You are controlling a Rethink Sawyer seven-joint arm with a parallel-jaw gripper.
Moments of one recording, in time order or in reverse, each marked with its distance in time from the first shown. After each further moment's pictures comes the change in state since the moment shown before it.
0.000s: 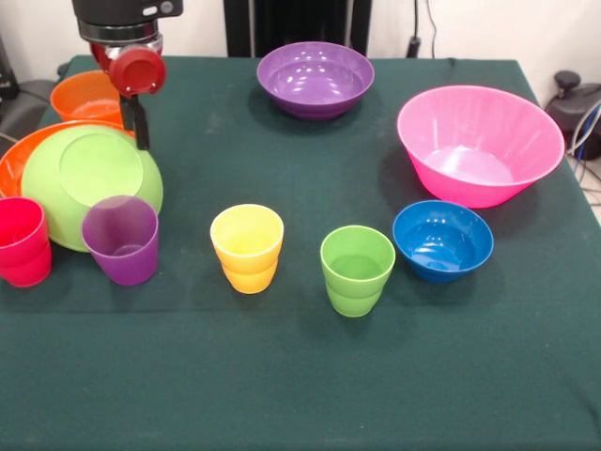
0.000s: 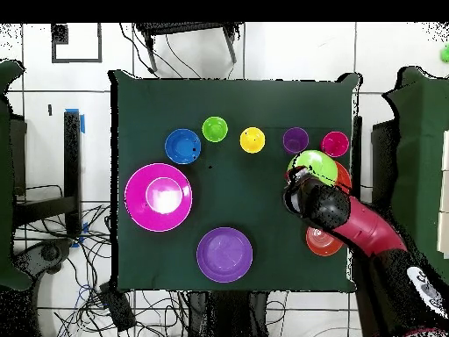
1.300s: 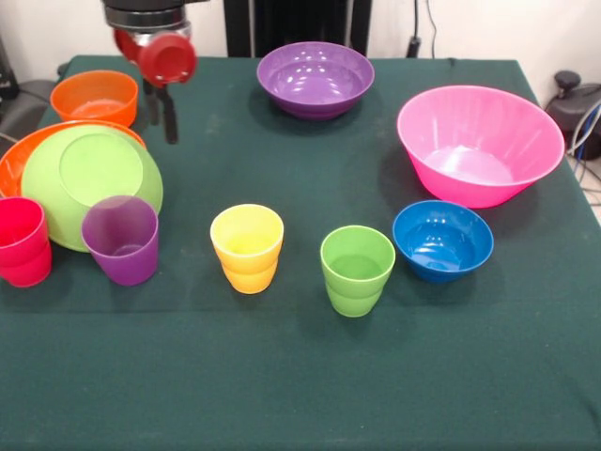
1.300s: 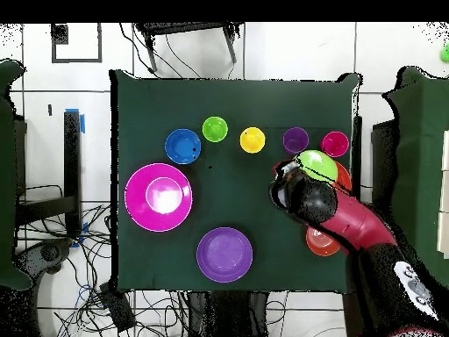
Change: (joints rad) arm 0.082 -0.045 0.001 0.017 0.045 0.016 0.000
